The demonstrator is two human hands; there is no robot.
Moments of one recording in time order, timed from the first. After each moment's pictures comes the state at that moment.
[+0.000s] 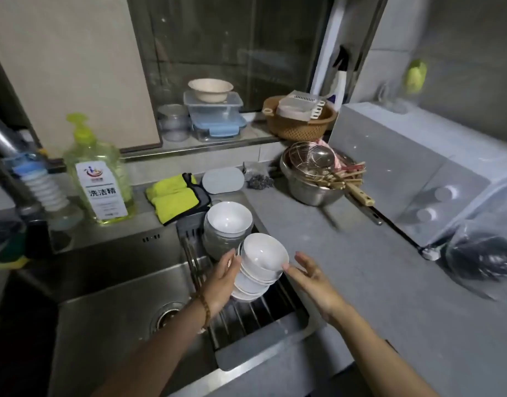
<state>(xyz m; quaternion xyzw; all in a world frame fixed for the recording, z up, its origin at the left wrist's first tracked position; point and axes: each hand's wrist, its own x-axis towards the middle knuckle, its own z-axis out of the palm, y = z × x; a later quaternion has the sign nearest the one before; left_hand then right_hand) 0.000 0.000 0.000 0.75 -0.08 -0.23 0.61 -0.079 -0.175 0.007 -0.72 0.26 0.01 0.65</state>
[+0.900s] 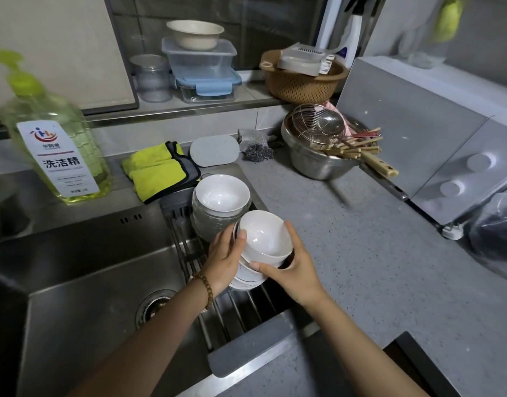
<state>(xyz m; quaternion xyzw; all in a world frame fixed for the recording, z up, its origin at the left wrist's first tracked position) 0.040 -0.025 -0.060 0.77 -0.16 -0.17 0.59 -0.042 -0.157 -0.048 -0.78 0.17 -0.11 0.59</state>
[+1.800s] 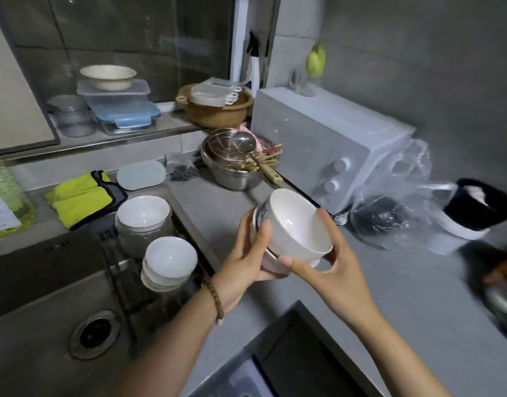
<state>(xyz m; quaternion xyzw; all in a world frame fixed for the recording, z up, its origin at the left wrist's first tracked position) -0.117 -0.126 0.093 0.52 -0.23 -0.38 0.73 -0.225 -0.232 0.115 -0.78 0.21 -0.27 0.53</state>
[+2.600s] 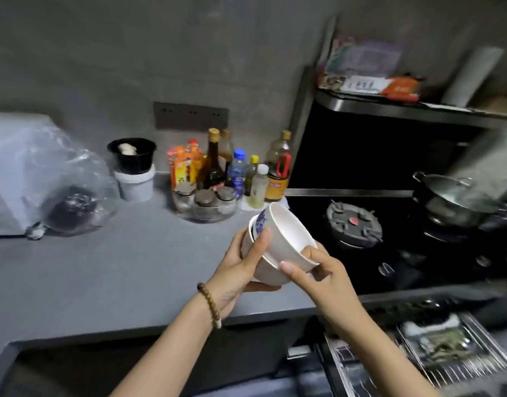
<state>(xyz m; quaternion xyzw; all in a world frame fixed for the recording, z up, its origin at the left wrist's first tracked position) -0.529 -0.225 0.170 0.37 -0.45 -0.69 0.44 -0.684 -0.192 0.166 -0.58 0.50 -0.51 0.38</state>
